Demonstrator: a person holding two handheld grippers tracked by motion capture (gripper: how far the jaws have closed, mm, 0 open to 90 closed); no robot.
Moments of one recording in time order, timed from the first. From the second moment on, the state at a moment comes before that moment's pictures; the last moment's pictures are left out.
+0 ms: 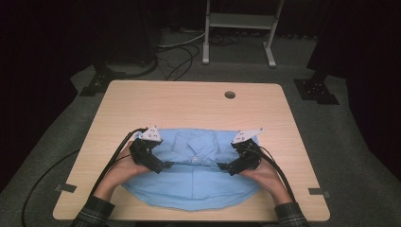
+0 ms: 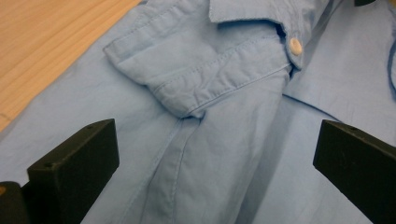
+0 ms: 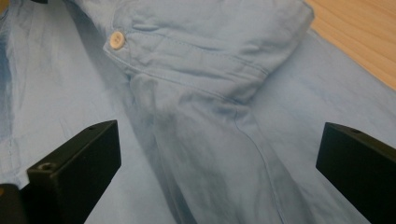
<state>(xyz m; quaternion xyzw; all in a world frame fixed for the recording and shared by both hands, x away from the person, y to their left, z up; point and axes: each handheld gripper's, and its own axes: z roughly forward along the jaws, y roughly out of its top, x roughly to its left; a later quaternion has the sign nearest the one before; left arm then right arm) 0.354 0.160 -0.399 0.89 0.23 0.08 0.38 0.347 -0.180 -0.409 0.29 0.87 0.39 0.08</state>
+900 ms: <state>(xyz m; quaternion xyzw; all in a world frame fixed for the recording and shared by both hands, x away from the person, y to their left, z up) 0.384 0.123 -0.423 0.92 0.21 0.02 0.32 0.370 -0.144 -0.423 0.27 0.89 0.37 0.02</state>
